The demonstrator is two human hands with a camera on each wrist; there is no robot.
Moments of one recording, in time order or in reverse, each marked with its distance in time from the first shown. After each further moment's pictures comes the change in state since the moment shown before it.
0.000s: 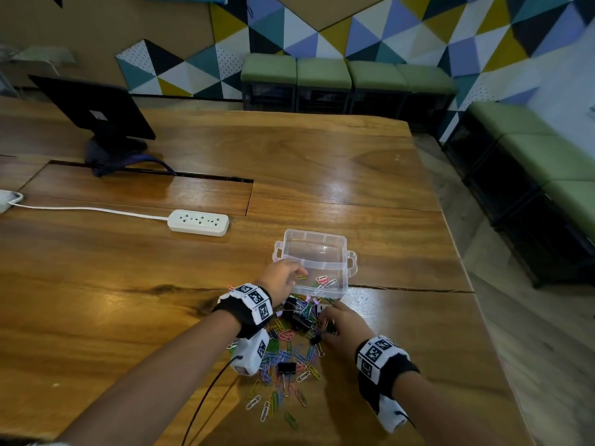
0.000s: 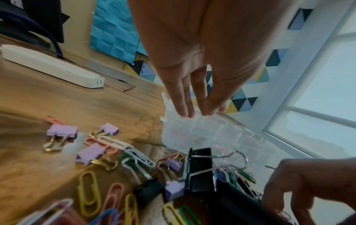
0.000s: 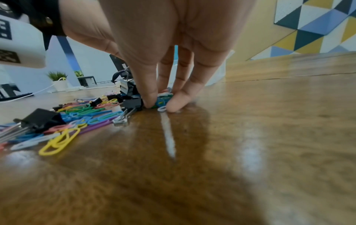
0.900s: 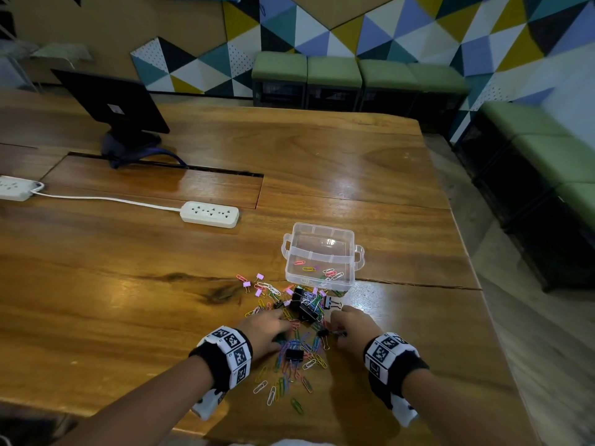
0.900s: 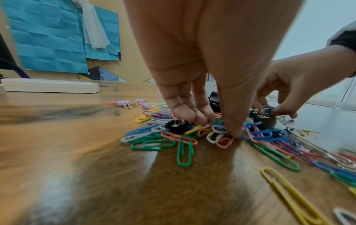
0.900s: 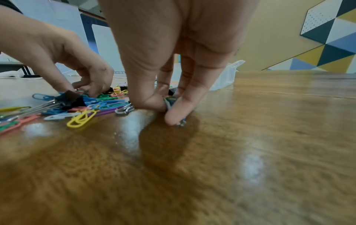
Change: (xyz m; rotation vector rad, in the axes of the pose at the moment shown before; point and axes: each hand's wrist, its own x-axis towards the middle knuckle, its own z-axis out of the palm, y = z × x) left_hand -0.086 -0.035 0.039 0.445 -0.310 0.103; right_hand -0.011 -0.005 -0.001 -0.229 -0.149 0.005
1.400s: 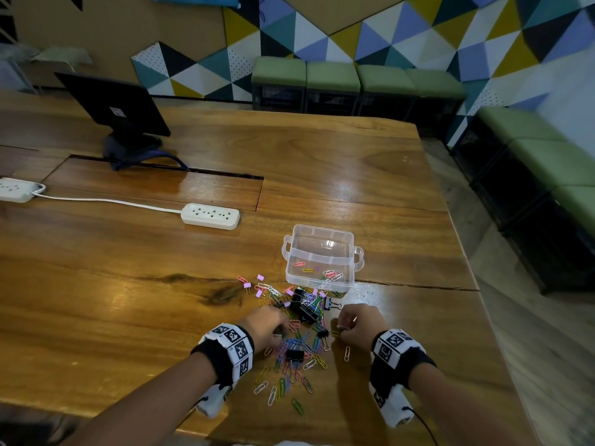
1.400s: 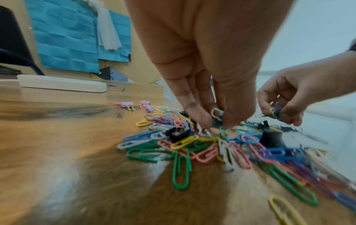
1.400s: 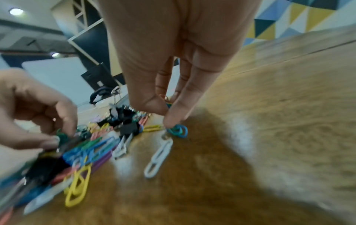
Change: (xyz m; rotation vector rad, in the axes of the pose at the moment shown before) left_hand 0.009 -0.003 -0.005 -0.137 0.034 -0.054; right_hand -0.004 0.009 -0.012 0.290 0.050 0.185
